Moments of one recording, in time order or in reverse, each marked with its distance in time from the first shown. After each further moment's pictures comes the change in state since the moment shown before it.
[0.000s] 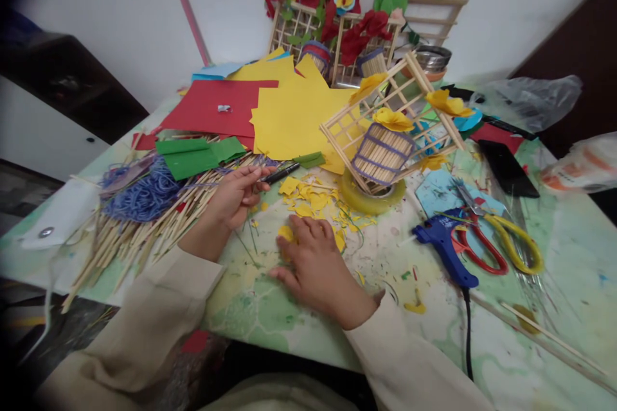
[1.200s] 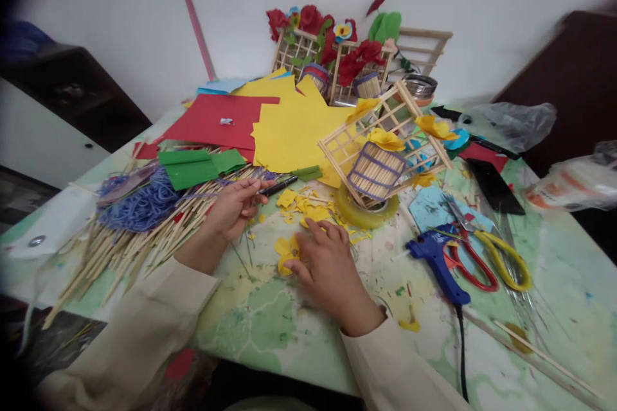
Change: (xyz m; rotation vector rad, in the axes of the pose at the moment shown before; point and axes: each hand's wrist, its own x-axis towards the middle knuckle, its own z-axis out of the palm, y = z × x) left_hand 0.000 -0.001 0.000 0.014 -0.004 0.005; right_hand 0.000 0.026 -0.003 -0.030 0.080 0.138
